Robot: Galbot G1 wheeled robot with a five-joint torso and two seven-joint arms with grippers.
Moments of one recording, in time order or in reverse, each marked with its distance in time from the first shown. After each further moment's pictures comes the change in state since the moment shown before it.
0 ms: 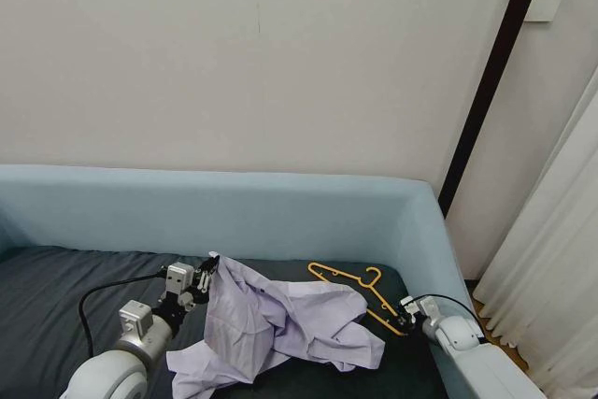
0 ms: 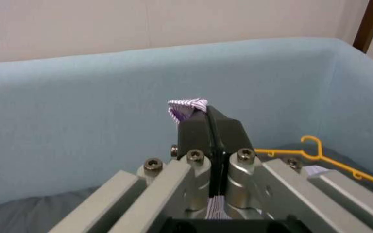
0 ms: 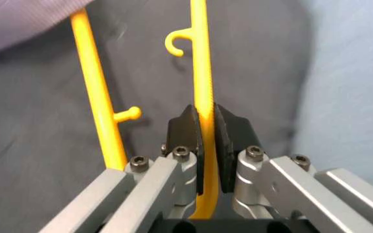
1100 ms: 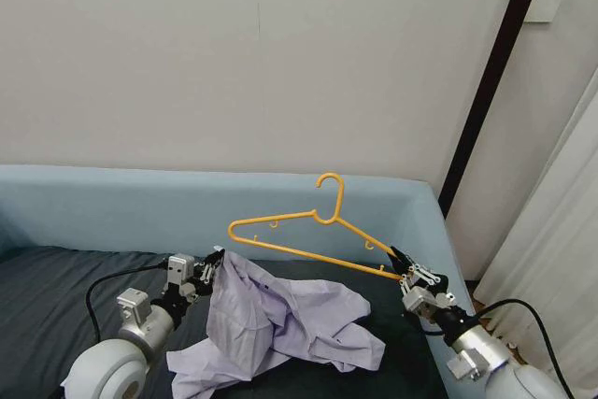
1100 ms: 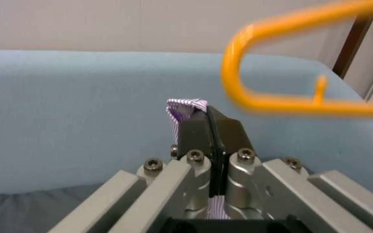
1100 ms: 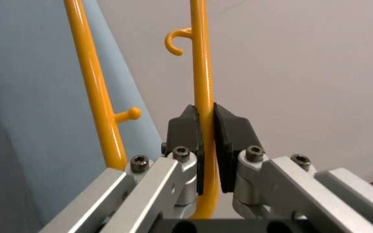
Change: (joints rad) left arm -0.046 0.042 0.020 -0.019 -0.170 0.019 -0.029; right arm -0.737 -0.345 0.218 1.218 -0.668 0.355 0.540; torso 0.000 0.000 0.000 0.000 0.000
